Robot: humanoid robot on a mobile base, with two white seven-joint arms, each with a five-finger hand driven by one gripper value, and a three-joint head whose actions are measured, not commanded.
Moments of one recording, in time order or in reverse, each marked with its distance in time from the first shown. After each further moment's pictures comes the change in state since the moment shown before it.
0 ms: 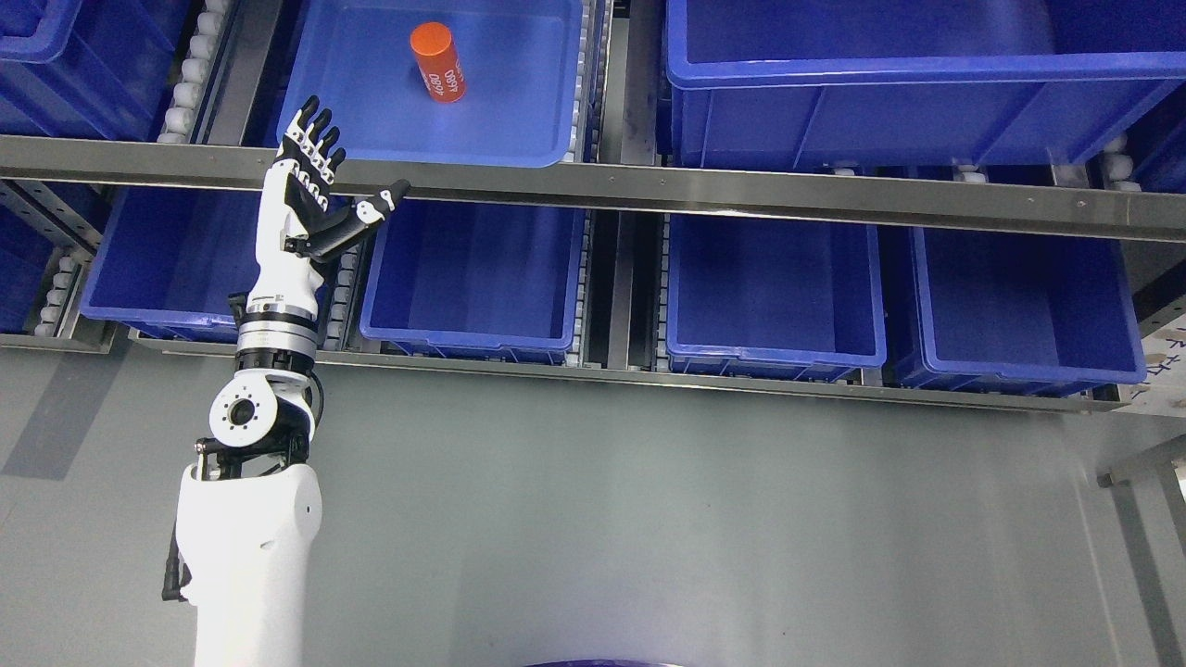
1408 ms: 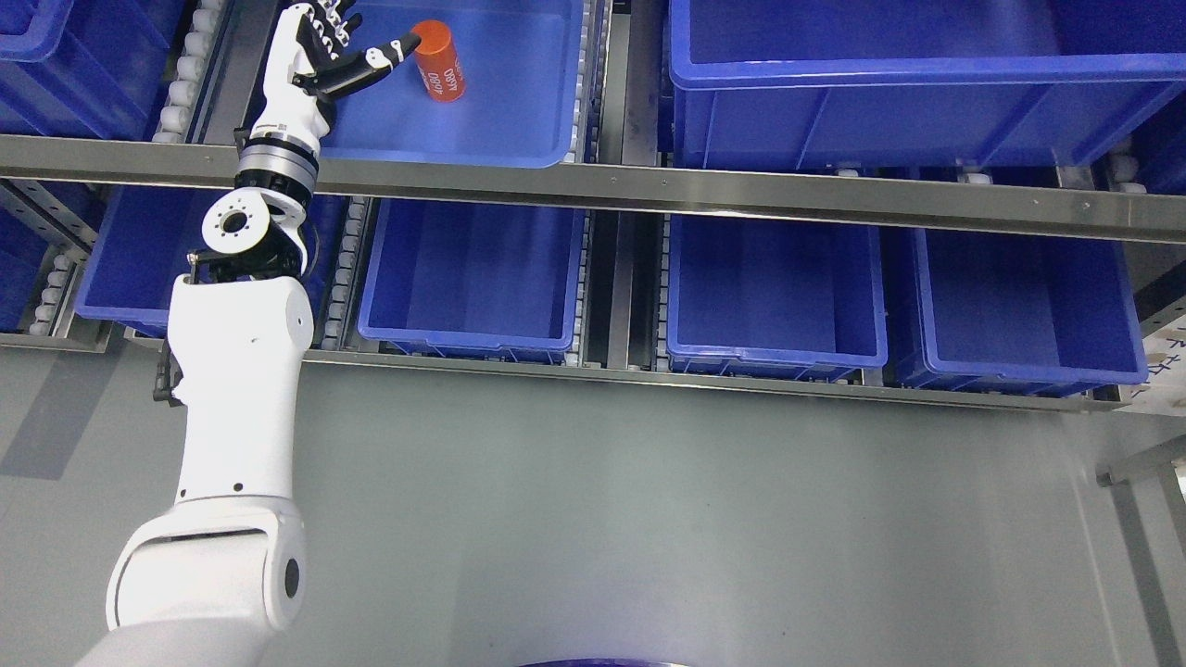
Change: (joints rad) left arm -0.528 0.061 -0.025 0.557 -0.015 0.009 -0.091; right arm 0.000 0.000 0.000 0.000 0.000 0.002 0.000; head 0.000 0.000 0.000
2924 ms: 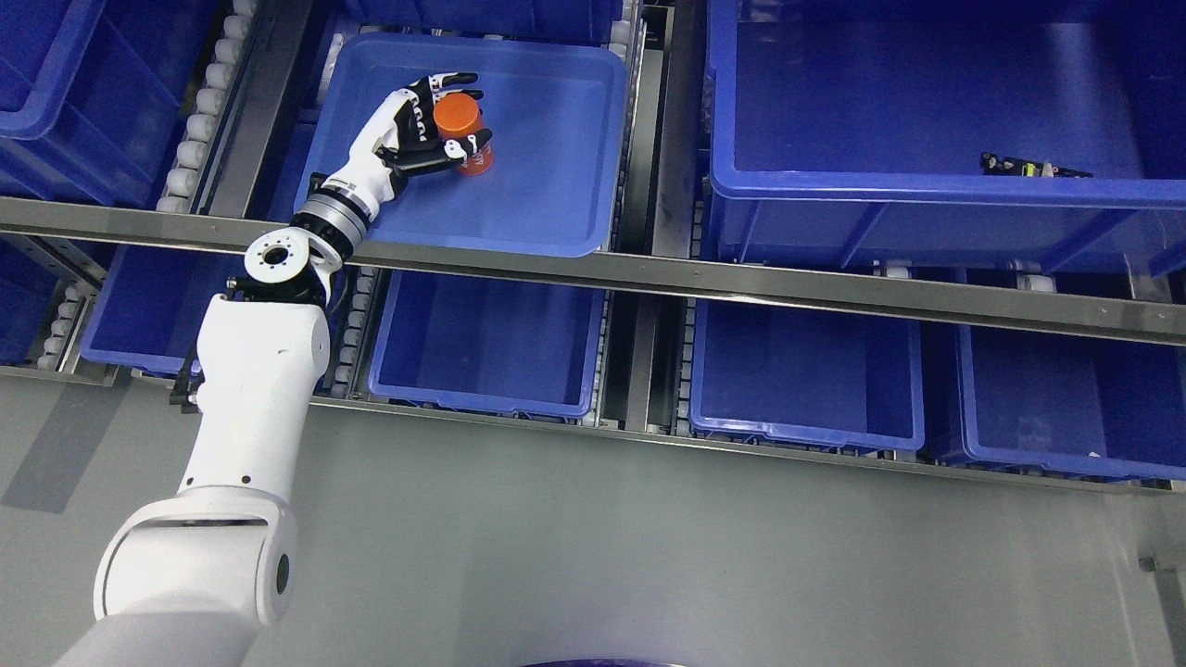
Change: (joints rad) left arm 0.020 0.018 -0.083 0.206 -0.032 -0.191 -0.300; right arm 0.000 0.000 0.000 0.000 0.000 -0.003 0.000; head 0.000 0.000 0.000
